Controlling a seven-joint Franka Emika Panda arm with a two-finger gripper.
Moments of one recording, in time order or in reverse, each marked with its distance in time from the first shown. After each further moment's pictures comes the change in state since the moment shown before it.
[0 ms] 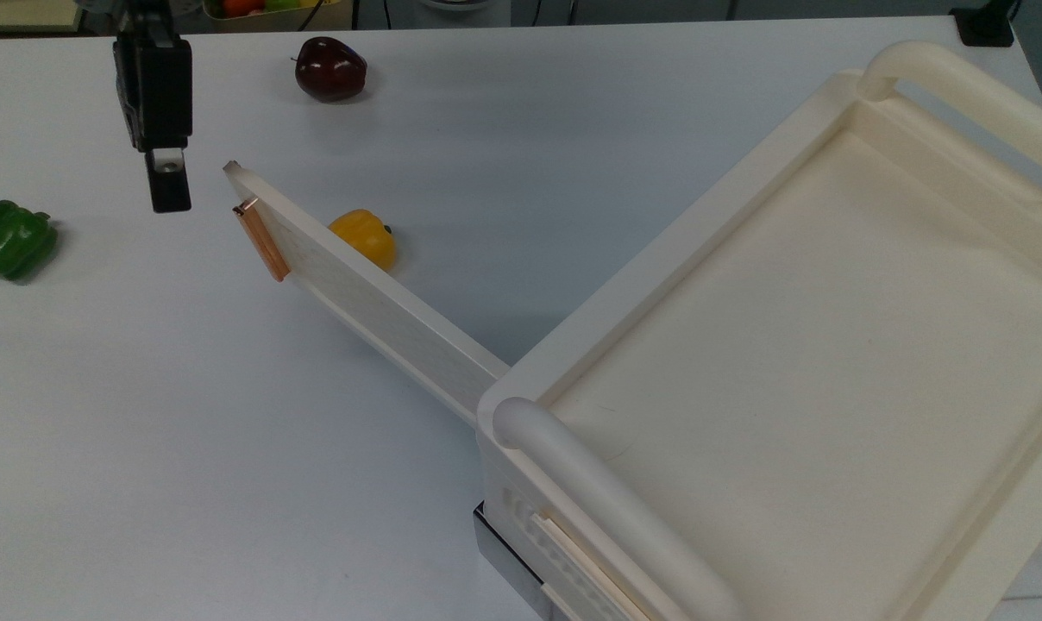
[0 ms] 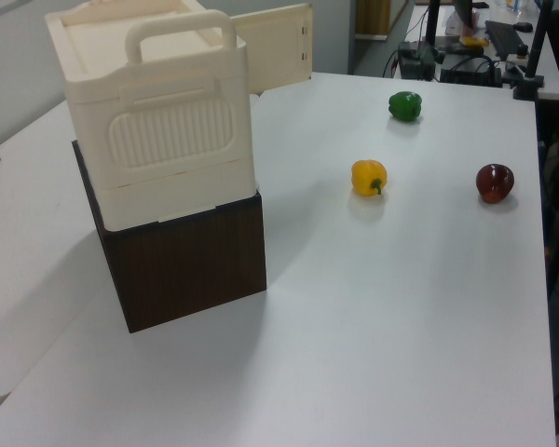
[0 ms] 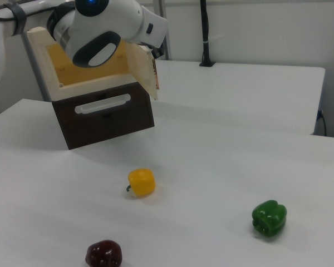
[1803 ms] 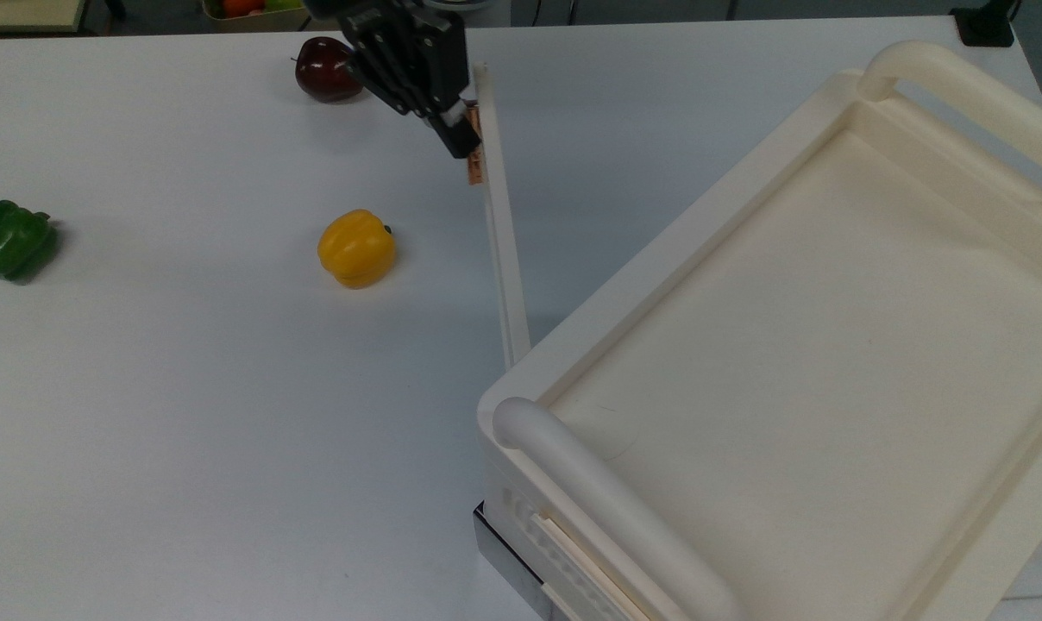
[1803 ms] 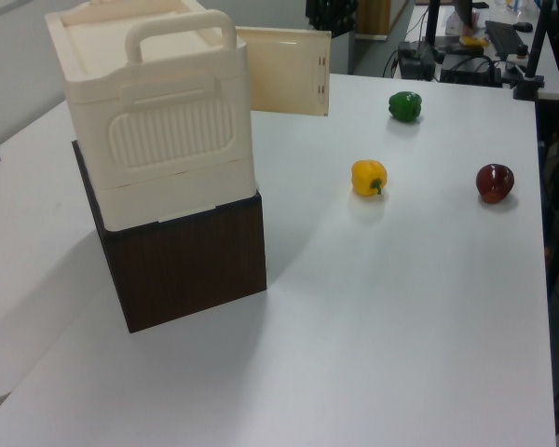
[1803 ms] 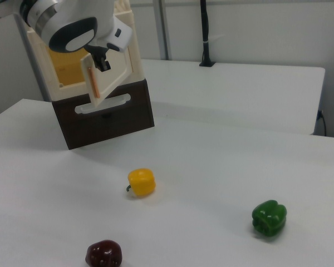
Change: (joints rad) arm 0.084 -0.062 0.013 0.013 0.003 -0.588 -0.011
